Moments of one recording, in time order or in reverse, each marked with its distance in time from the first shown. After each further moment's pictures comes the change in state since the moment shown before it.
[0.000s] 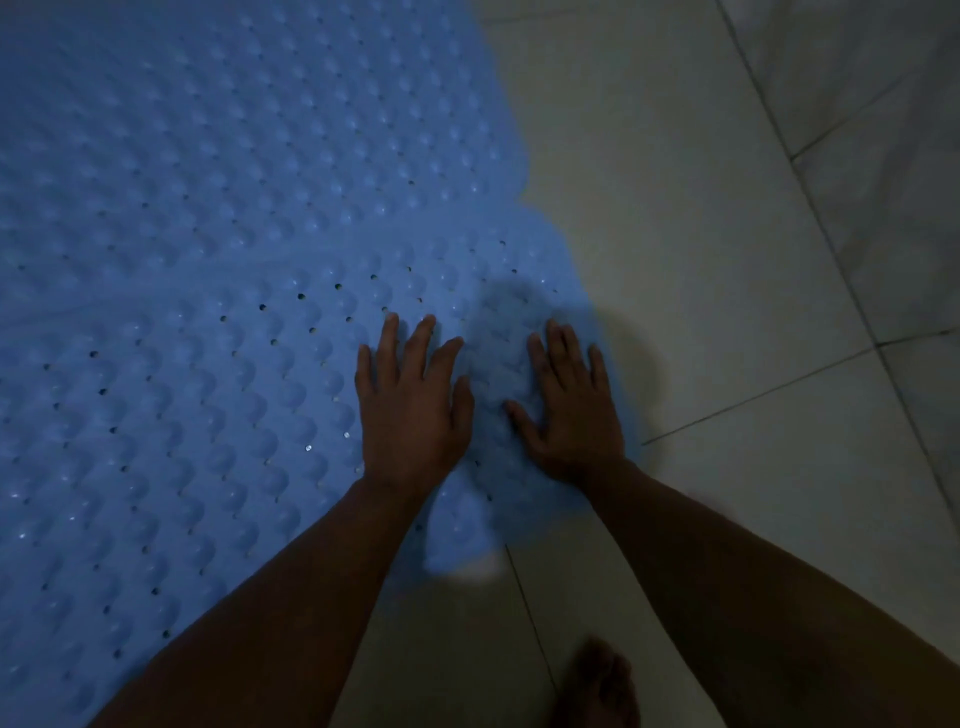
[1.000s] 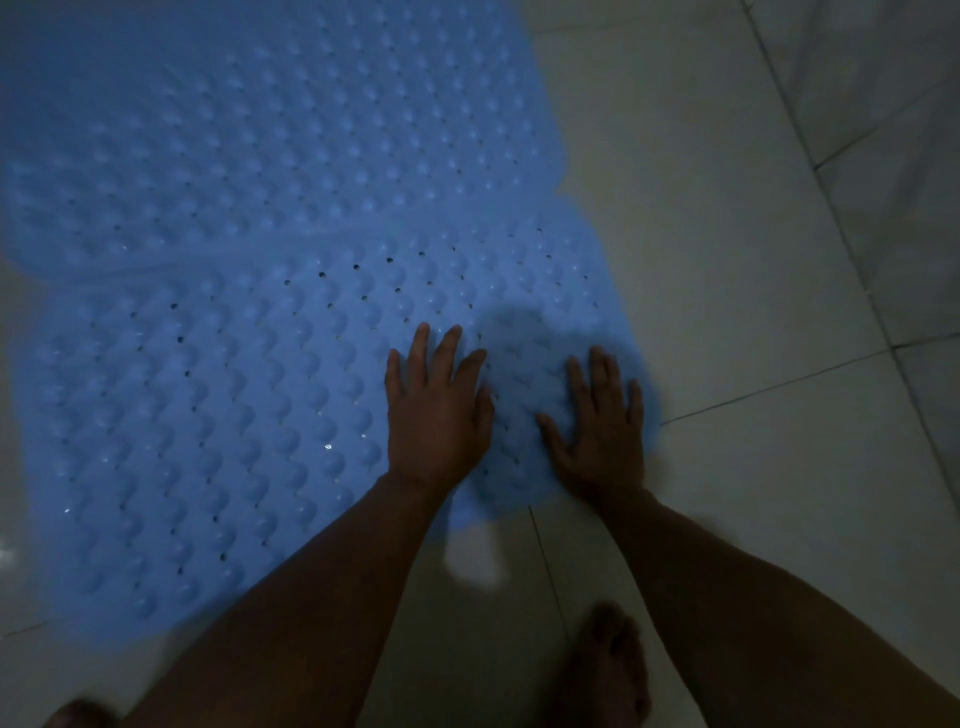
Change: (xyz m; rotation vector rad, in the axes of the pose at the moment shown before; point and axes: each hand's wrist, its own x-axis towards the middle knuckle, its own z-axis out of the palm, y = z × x) left_hand -0.045 -0.011 -0.018 0.020 -0.029 0.004; right_hand -0.058 -0.024 0.002 0.027 0.034 0.149
